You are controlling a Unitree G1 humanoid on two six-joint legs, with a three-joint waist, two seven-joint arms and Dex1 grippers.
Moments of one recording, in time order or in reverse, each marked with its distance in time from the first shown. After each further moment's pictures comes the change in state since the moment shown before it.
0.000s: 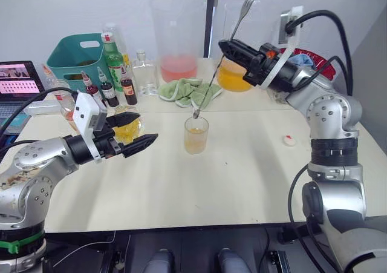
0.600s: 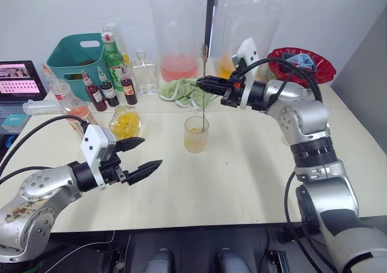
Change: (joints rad) left arm 0.234 -0.008 -0.007 -0.119 0.008 -0.091 0.046; right arm -0.002 0.063 0.172 0.116 -0.346 -0.197 0.198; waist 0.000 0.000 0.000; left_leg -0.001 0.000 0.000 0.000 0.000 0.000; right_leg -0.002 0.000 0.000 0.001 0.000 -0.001
